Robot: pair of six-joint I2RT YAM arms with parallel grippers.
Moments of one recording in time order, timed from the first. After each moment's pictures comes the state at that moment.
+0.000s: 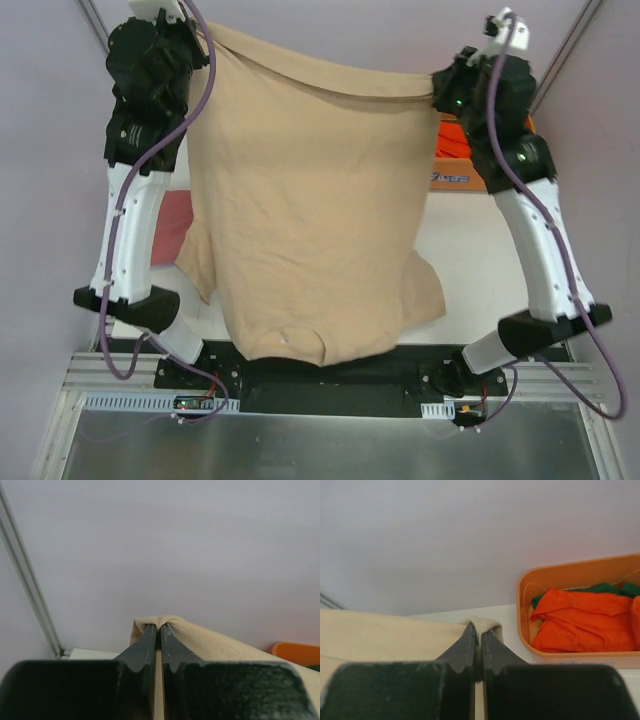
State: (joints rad) left arm -0.36 1.51 2.21 -0.45 -0.36 -0.05; right arm 0.39 1.41 1.98 -0.55 0.28 0.27
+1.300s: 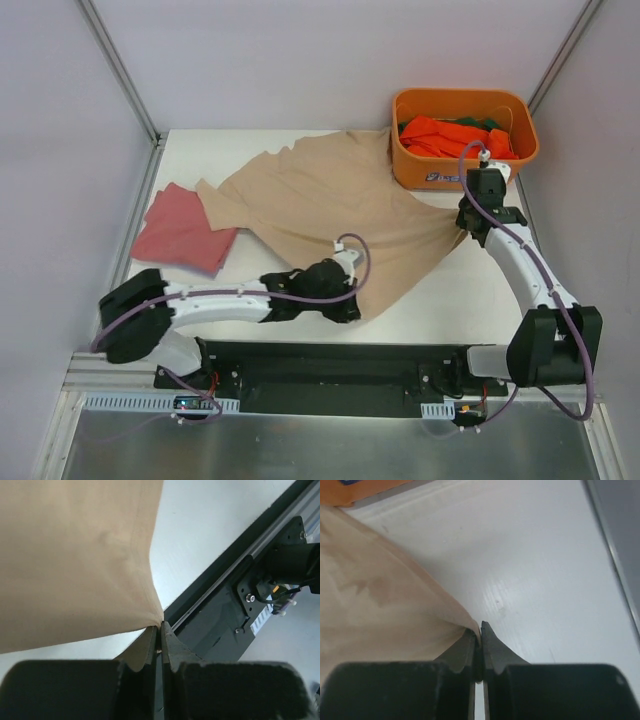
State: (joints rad) left arm -1.12 1.35 0.75 -0.08 0.06 -0.73; right arm 0.10 1.31 1.03 -0.53 0.35 0.26
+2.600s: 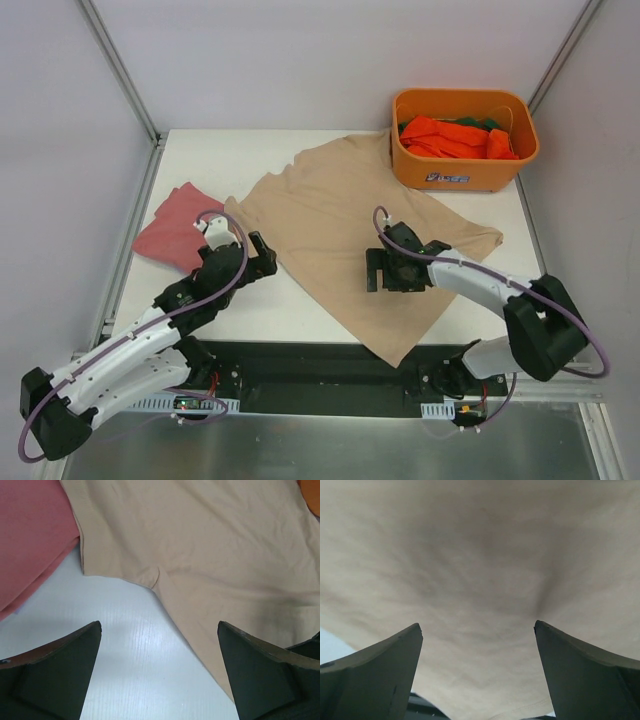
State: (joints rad) left arm -0.76 0.73 0.56 -0.40 -0.51 -0.75; right arm 0.65 1.36 0.77 -0.55 0.07 0.54
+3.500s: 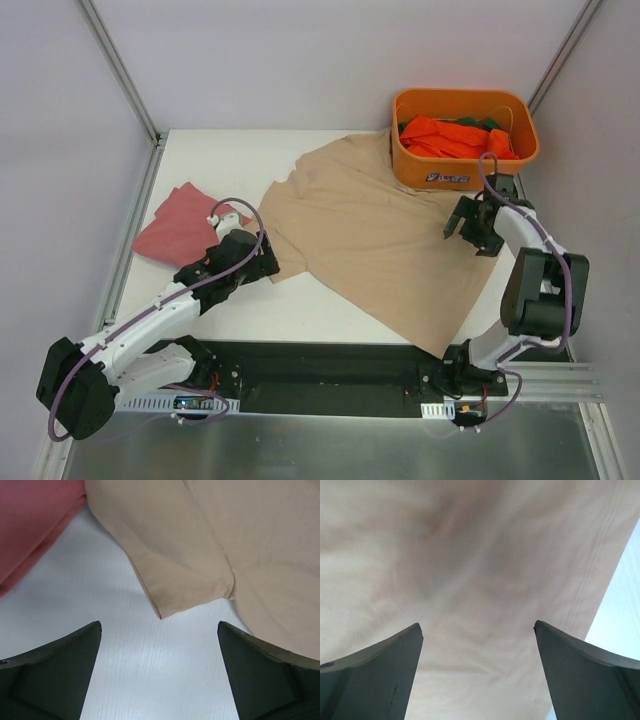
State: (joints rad) left arm -0.64 0.97 0.61 -0.45 -0.34 -0.79; right arm -0.15 1.66 1.12 -0.63 -0.01 0.34
